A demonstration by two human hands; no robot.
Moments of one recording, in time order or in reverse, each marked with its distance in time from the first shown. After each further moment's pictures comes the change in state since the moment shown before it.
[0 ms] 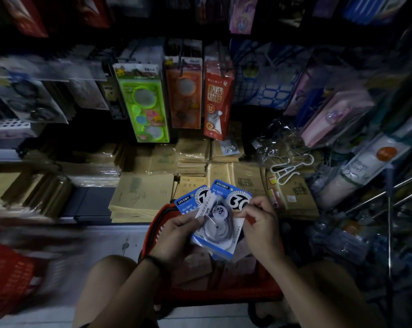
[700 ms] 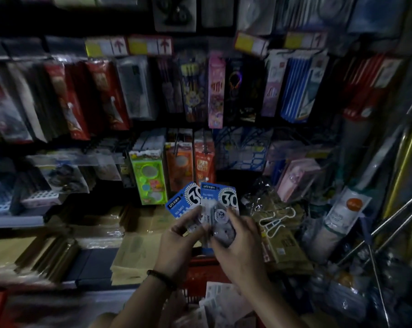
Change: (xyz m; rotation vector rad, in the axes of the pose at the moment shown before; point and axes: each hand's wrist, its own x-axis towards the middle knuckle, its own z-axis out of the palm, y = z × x) left_hand -0.046 0.106 0.115 0.139 0.134 0.459; right_hand 0.033 -0.157 -0.091 -0.018 -0.021 0.105
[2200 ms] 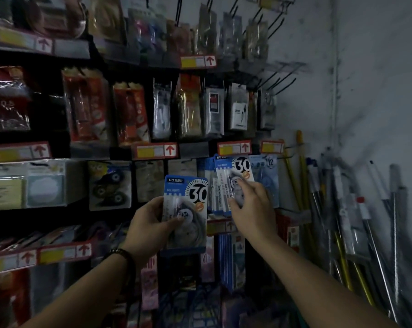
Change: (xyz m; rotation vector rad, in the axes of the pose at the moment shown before) left_hand 0.169 0.344 0.247 0.396 -0.296 0.615; right_hand 0.356 -0.135 -0.317 -0.312 0.676 -0.316
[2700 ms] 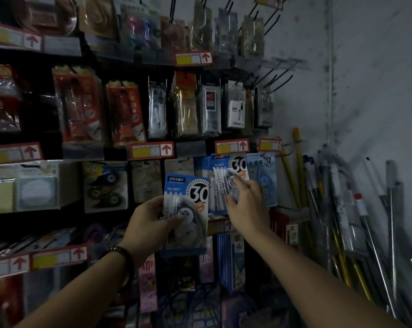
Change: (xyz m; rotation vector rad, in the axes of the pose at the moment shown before) left_hand 0.008 0.005 0.002 0.021 -0.032 -0.031; right_hand 0.011 -0.003 0.015 -0.017 -0.026 0.041
